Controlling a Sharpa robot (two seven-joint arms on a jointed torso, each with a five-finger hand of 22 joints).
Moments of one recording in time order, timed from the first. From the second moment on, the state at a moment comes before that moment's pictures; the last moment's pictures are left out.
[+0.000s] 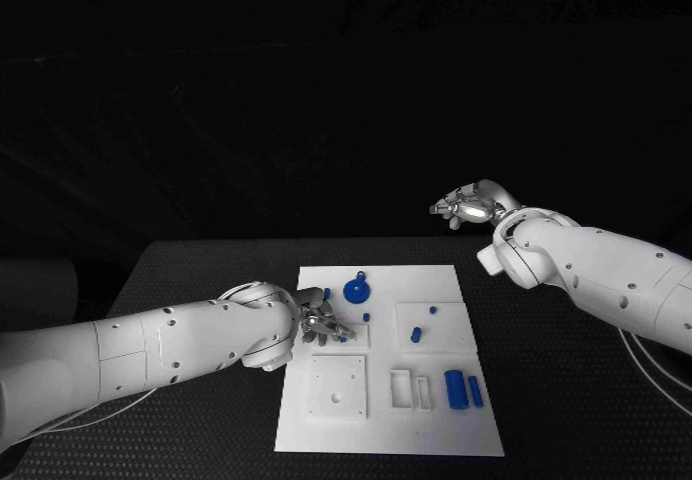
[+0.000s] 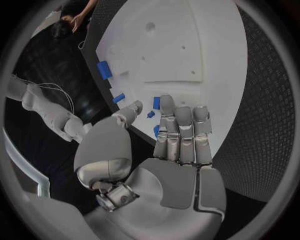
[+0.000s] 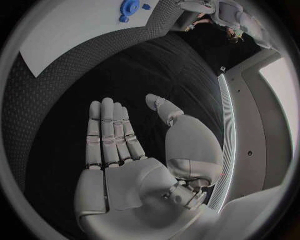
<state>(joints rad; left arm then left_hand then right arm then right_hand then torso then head) 1.18 -0.63 -0.20 1.38 -1.02 -0.16 -0.43 0.82 -0.23 0.60 0.05 0.05 1.04 0.07 0.32 0.62 1.27 -0.04 0.72 0.61 1.06 -0.14 1.31 0.51 0.05 0.87 -0.11 0.97 1.26 1.25 -0.60 -0.01 1.03 -0.76 -0.39 0.02 0.92 -0.18 0.55 -0.18 0.45 0.82 0.20 0.31 0.41 0.77 0.12 0.95 0.38 0.89 0.05 0.92 0.62 0.25 0.79 0.17 0.58 1.26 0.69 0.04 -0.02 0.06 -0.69</state>
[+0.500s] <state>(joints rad) 1.18 -0.63 -0.20 1.36 -1.02 -0.13 -0.44 0.89 -0.14 0.55 -0.02 0.05 1.05 0.06 0.33 0.62 1.29 -0.05 0.72 0.63 1.07 -0.14 1.33 0.52 0.05 0.87 -0.11 0.97 1.28 1.25 -0.60 -0.01 1.03 -0.76 -0.39 0.02 0.92 -0.18 0.55 -0.18 0.45 0.82 0.20 0.31 0.41 0.77 0.12 0.95 0.38 0.89 0.05 0.93 0.62 0.25 0.79 0.17 0.58 1.26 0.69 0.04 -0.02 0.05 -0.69</state>
